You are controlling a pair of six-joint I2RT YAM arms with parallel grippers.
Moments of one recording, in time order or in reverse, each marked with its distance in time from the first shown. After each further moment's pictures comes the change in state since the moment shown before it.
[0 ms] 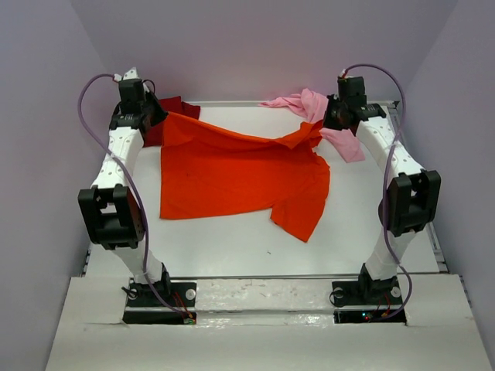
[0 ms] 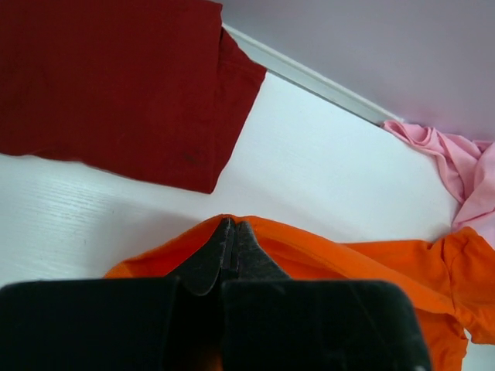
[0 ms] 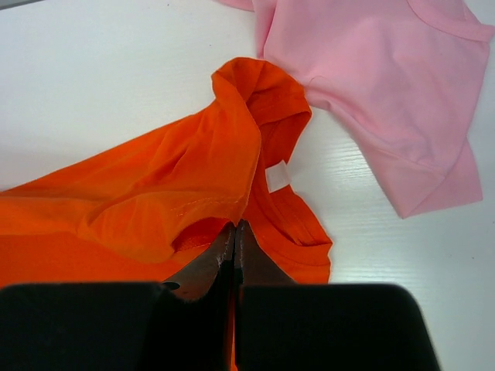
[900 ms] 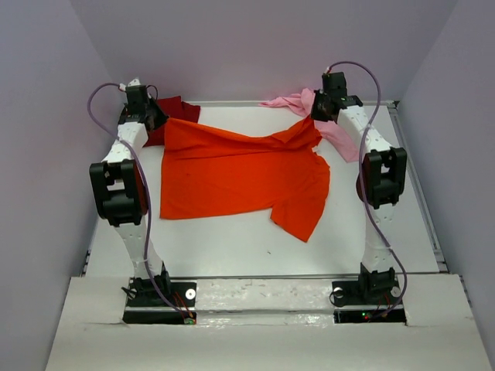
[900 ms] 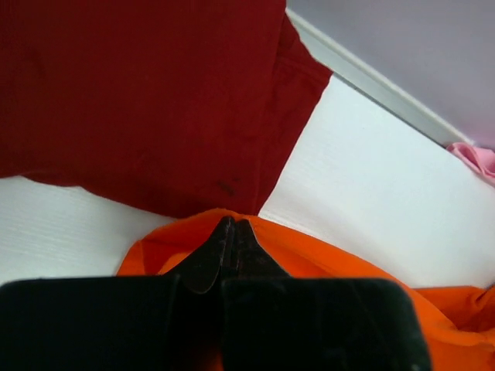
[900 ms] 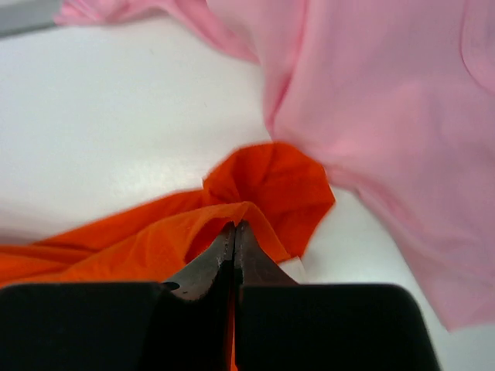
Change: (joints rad) left arm 0.045 0.285 0.058 0.111 -0.006 -0.031; right arm 0.000 0.352 0.285 0.019 0.010 -0.006
